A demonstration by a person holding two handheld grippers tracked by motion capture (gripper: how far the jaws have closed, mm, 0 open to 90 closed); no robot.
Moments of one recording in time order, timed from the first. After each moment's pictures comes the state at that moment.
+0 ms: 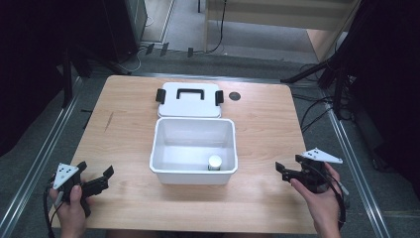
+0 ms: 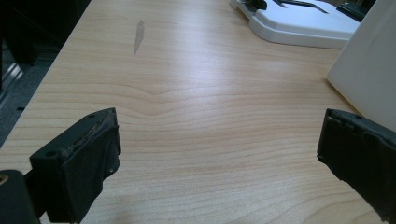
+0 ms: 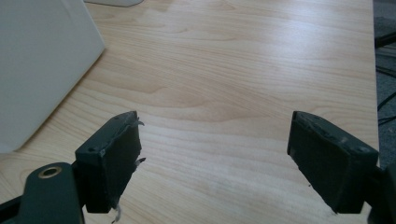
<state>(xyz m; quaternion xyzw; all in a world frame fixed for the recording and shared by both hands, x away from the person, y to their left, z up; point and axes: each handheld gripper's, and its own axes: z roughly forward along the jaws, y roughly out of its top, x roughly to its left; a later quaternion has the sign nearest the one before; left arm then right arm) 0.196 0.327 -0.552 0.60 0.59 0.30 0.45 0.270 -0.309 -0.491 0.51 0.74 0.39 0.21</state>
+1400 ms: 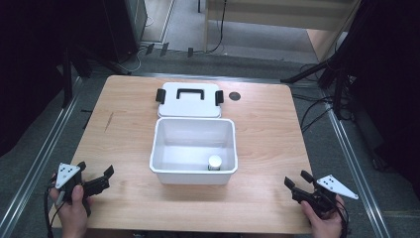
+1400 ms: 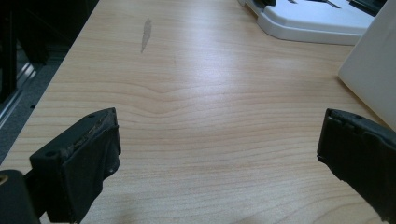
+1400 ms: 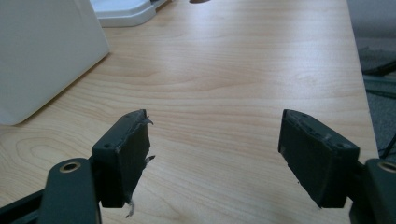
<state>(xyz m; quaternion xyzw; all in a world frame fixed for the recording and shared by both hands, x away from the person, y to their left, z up) 0.197 0.325 -0.552 0.59 0.60 0.31 0.44 0.226 -0.348 -0.546 0.49 0.69 0.49 0.23</state>
